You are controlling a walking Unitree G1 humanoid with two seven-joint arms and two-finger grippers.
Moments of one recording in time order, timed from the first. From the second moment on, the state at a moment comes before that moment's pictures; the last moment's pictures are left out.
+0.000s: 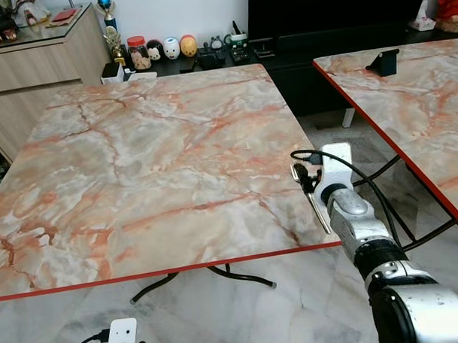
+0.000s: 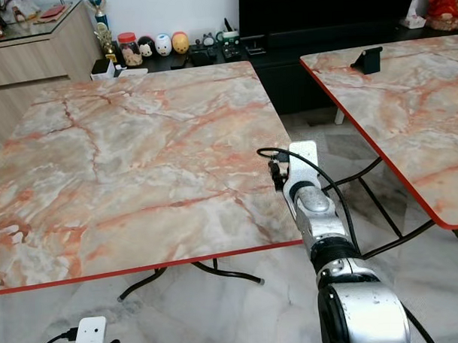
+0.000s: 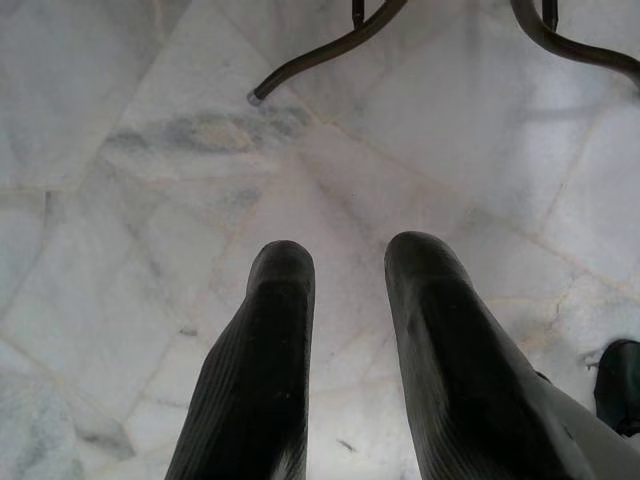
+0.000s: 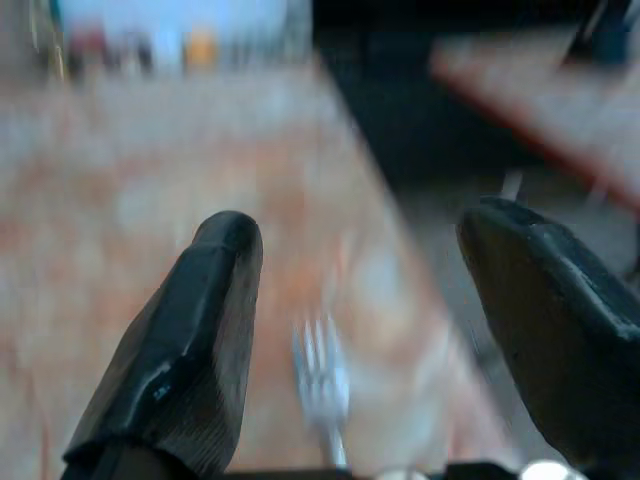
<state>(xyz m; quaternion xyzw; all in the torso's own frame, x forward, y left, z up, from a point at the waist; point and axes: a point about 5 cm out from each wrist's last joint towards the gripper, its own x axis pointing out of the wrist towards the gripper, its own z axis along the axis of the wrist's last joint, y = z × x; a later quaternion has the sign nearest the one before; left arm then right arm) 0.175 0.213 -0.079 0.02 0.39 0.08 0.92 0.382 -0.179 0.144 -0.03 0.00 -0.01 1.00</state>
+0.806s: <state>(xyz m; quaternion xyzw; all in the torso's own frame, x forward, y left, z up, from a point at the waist) 0.173 0.214 -0.079 0.02 0.39 0.08 0.92 0.330 -0.175 0.132 -0.04 -0.10 -0.04 0.99</state>
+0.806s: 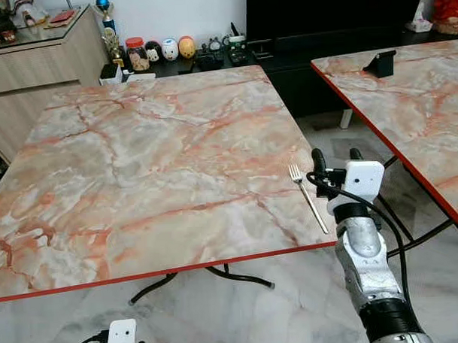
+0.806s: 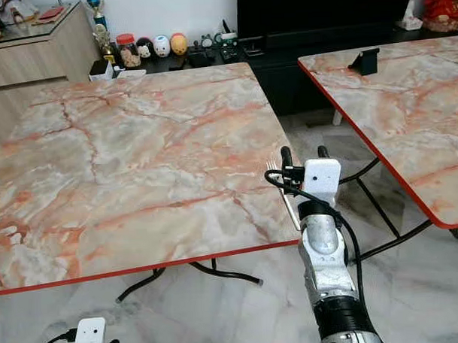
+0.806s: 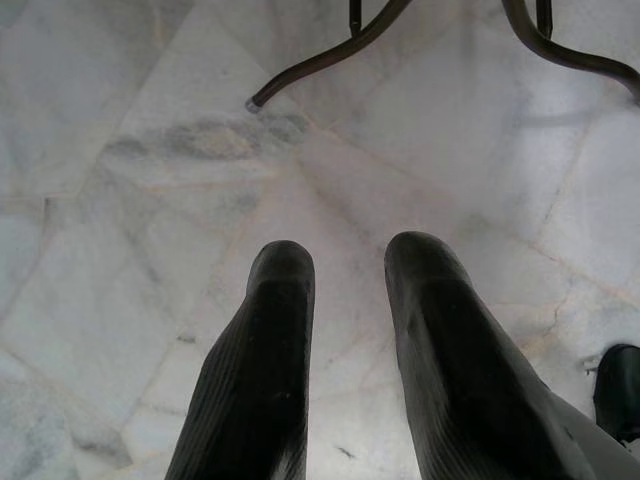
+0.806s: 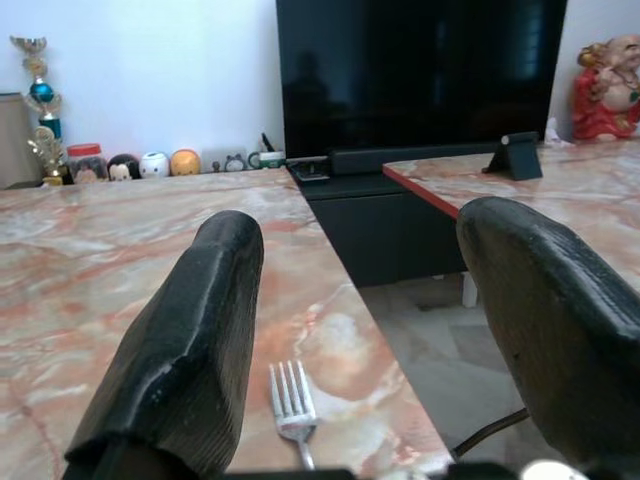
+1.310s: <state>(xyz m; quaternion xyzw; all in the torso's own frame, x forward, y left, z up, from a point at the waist) 0.169 0.215 -0.080 0.03 0.39 0.08 0.91 0.326 -0.169 0.136 -0.04 -0.10 -0.04 0.99</state>
